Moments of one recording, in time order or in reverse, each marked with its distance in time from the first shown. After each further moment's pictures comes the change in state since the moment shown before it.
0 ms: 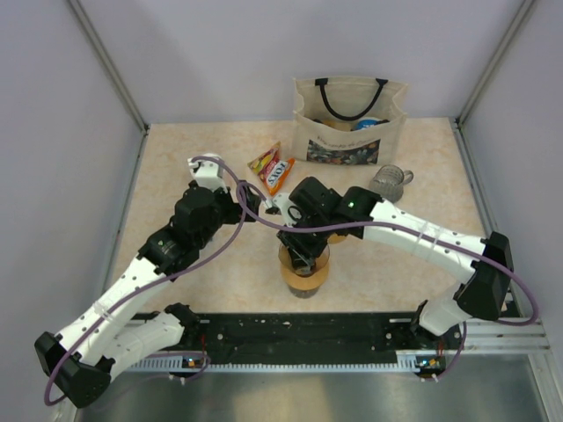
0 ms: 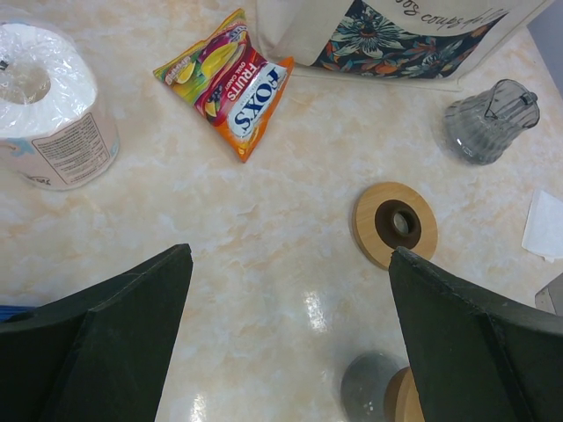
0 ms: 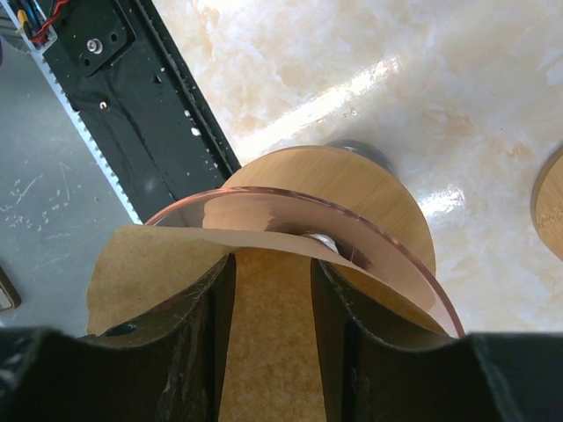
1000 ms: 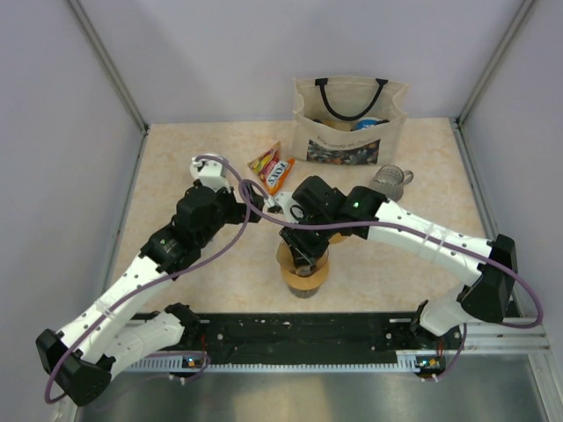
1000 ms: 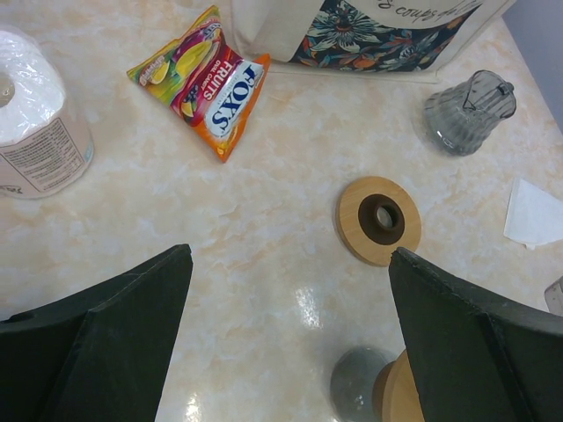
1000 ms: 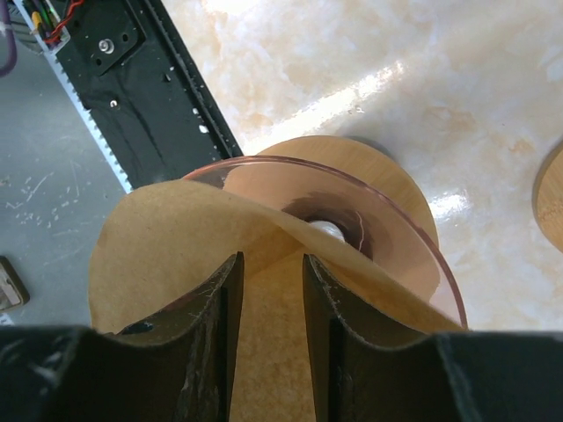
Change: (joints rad) left arm -0.003 0.015 0.000 0.024 0.053 0.000; right arm 0.000 -0.026 0.002 -0.006 0.003 0.011
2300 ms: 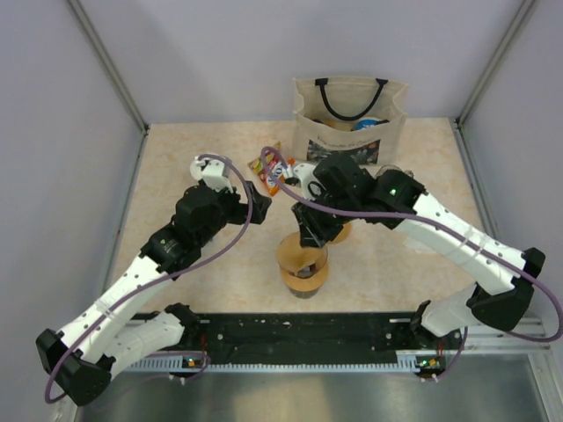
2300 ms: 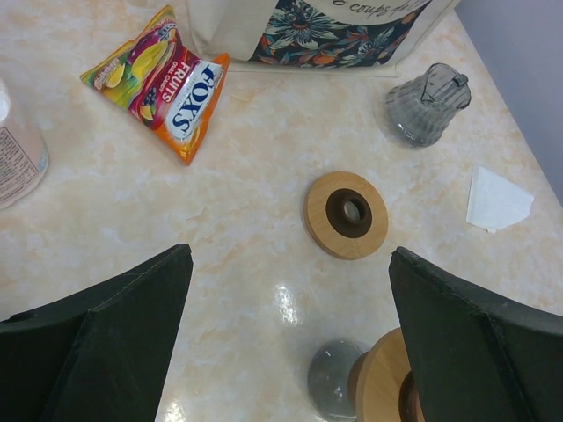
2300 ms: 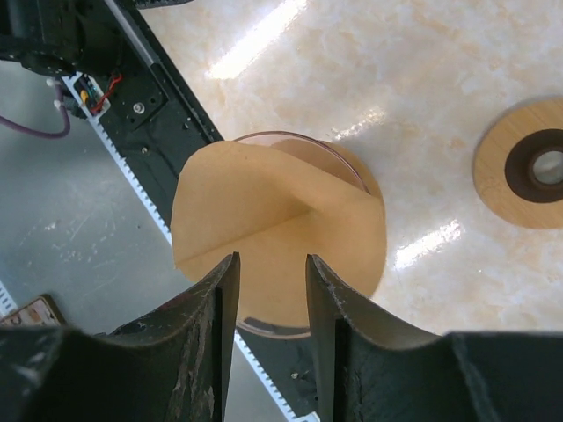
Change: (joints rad) left arm -0.001 0.000 0.000 0.031 0.083 -0.014; right arm -0.050 -0.090 0.211 -0.149 0.059 0.082
